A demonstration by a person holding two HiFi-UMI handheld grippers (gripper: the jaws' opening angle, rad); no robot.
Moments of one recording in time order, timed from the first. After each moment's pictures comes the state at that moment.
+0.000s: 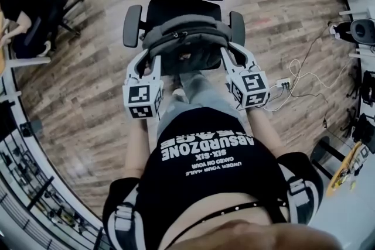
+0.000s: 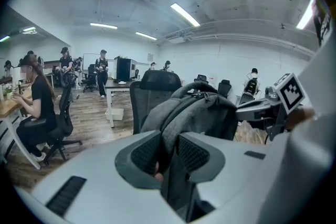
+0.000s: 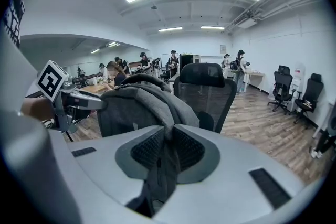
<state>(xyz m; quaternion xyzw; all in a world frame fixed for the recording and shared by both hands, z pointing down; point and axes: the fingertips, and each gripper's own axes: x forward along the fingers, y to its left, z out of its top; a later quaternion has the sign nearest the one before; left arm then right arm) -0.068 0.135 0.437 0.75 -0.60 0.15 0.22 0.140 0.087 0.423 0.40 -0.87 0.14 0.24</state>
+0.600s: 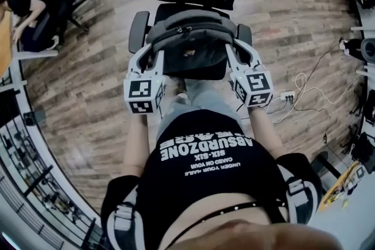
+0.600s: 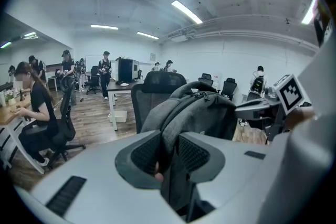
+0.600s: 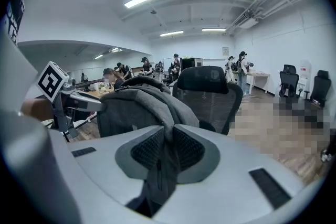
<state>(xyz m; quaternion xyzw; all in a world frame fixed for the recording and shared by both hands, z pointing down) -0.067 0.059 0.430 0.74 -0.62 0.16 0.22 0.139 0.000 0.422 0.38 -0.89 0.13 0.21</state>
